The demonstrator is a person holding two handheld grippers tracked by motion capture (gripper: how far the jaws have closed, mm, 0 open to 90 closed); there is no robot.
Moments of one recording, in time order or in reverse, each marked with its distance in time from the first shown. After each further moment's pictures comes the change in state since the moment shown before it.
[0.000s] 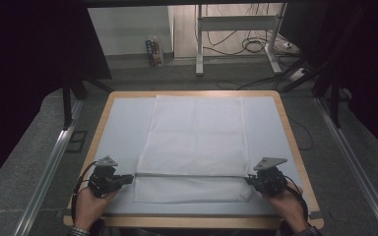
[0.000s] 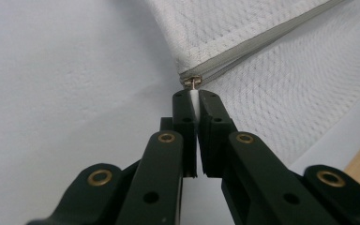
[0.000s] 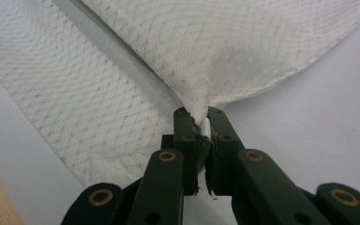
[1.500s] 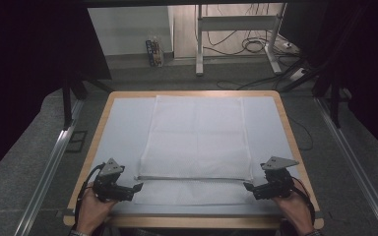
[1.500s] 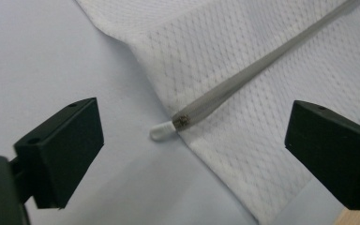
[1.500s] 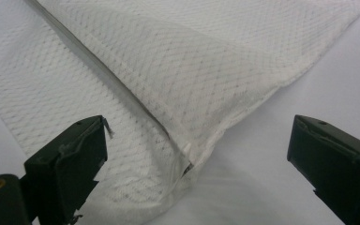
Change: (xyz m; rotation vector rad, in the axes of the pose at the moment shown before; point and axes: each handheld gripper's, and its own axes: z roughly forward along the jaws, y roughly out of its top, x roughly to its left) left arm -0.026 -0.003 -0.001 -0.124 0.098 0.140; right arm -0.009 -0.008 -0.014 -0.133 -0.011 0.005
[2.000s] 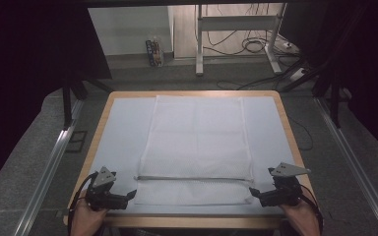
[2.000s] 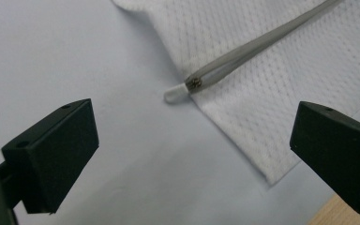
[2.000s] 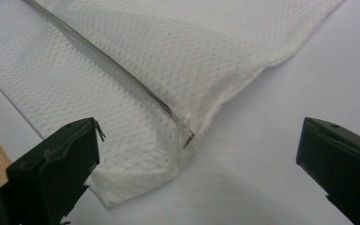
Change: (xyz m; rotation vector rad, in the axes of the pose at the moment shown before) left arm -0.004 -0.024 -0.014 0.001 0.064 -0.010; right arm 0.004 -0.017 -0.020 -0.049 -0.020 0.050
